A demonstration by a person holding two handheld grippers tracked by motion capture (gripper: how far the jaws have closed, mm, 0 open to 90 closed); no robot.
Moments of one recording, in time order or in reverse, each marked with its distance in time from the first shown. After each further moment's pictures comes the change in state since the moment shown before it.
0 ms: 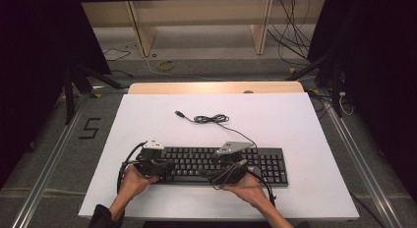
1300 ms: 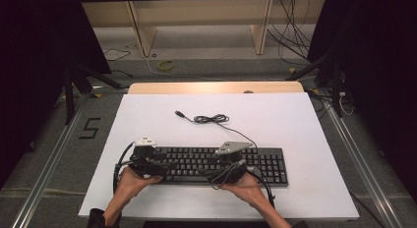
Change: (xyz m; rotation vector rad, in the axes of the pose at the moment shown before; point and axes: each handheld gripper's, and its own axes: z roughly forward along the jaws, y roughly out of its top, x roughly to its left) left arm -0.007 0.004 -0.025 -0.129 -0.034 -0.104; right arm 0.000 0.000 0.004 -0.004 0.008 0.003
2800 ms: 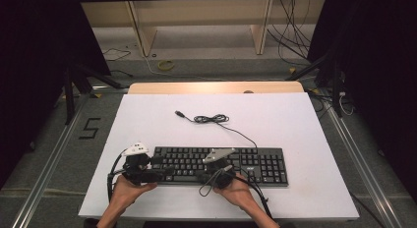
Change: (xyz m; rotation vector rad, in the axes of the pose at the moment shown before) left arm -0.007 -0.019 -0.018 -0.100 -0.026 0.004; right arm 0.009 -0.015 0.037 0.136 -0.021 -0.044
